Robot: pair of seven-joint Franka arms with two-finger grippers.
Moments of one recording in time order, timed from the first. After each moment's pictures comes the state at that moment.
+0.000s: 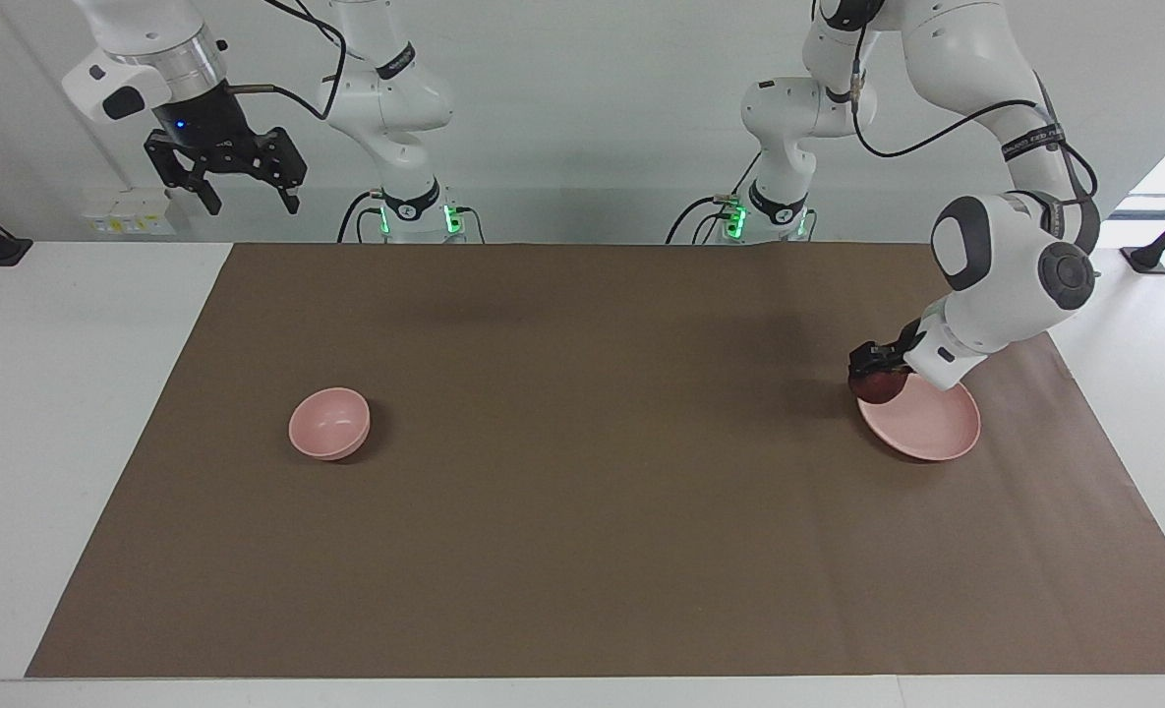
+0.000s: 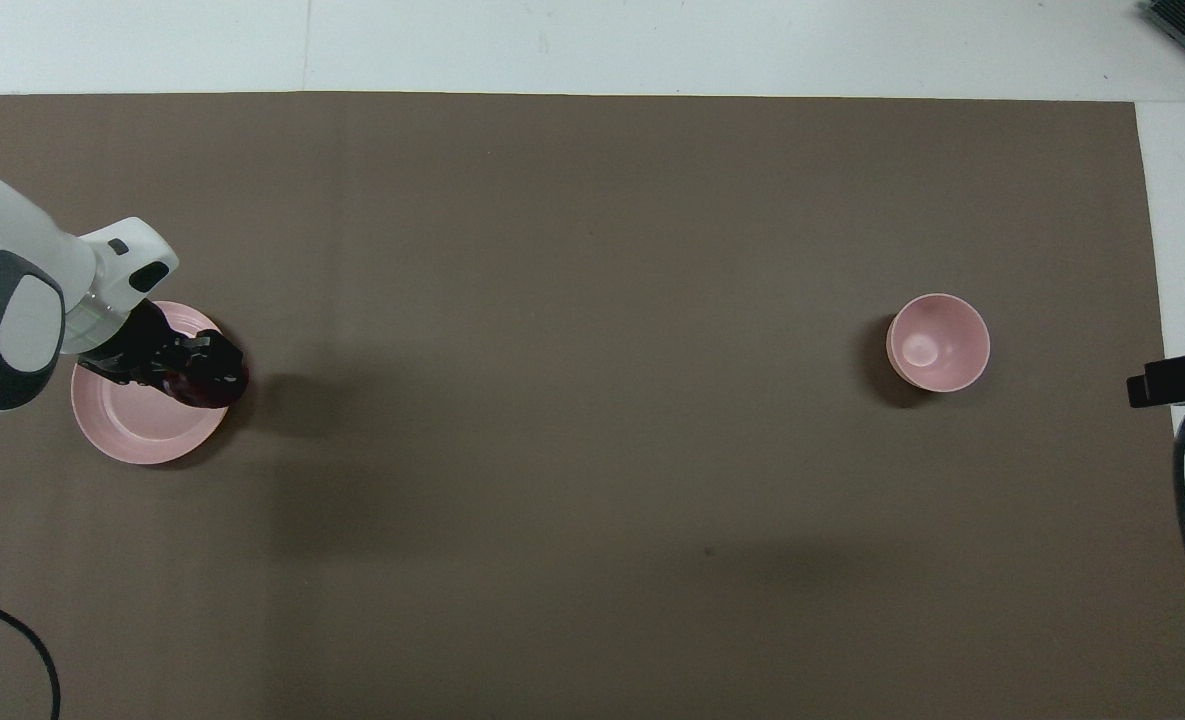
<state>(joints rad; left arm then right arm) -0.09 0.24 0.06 -1.83 -0.14 1.79 0.07 0.03 -0.11 -0.08 -1.57 -0.01 1.44 -0.05</state>
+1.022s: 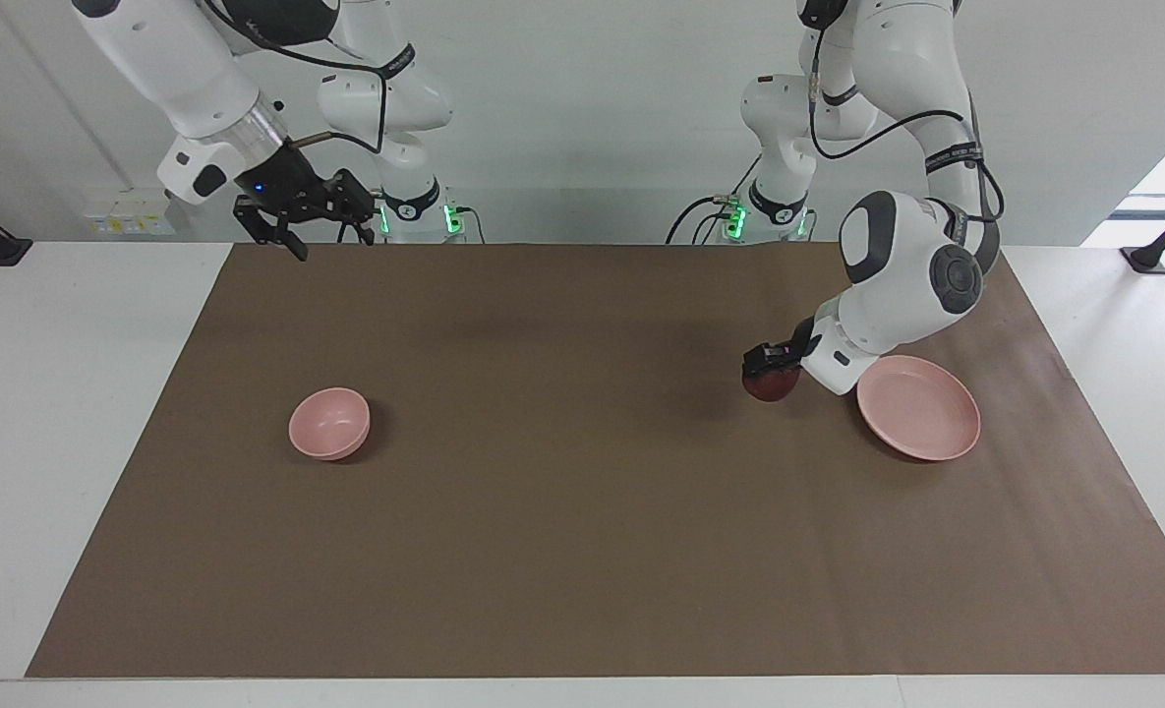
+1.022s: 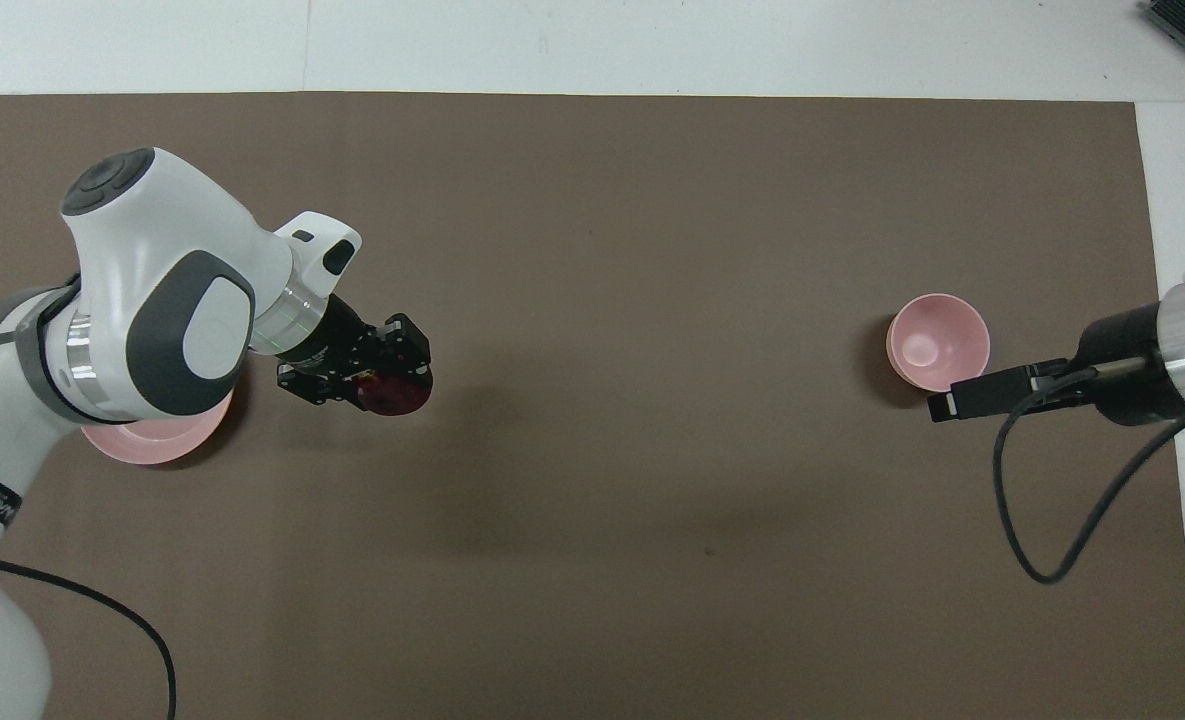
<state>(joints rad) -0.32 0.26 0.02 -1.79 -0.45 1.78 -0.39 0.04 -0.10 -0.06 -1.87 0.39 1.64 -0.21</state>
